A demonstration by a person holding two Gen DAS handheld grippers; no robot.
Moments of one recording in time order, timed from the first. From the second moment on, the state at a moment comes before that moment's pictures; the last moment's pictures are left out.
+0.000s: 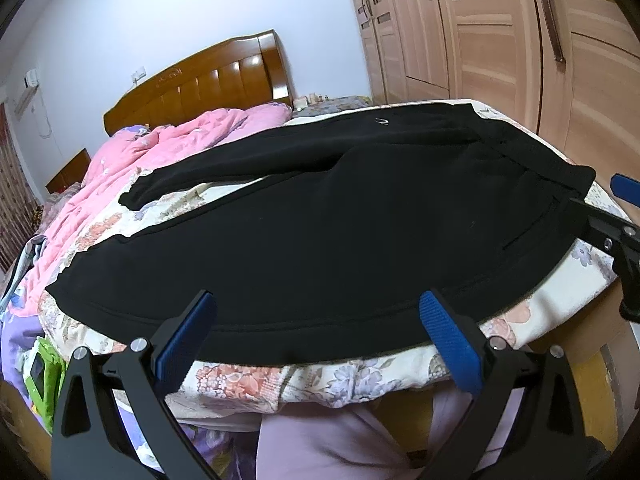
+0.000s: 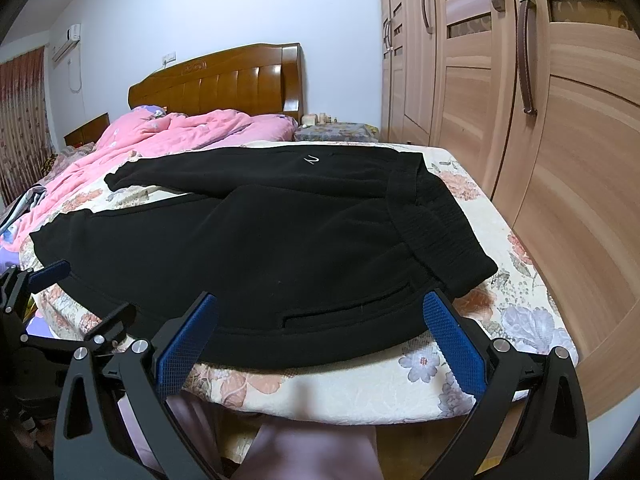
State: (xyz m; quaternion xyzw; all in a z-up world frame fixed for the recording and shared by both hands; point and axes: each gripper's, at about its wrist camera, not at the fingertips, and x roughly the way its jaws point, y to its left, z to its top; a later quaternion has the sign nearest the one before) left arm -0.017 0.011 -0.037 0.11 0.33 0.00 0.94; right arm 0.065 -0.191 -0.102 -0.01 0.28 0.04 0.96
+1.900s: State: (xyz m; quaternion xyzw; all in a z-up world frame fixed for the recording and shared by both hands) left arm 0.283 0.067 -0.002 0.11 0.39 -0.14 0.90; right arm 0.394 -0.216 -0.064 -0.07 0.38 0.20 0.90
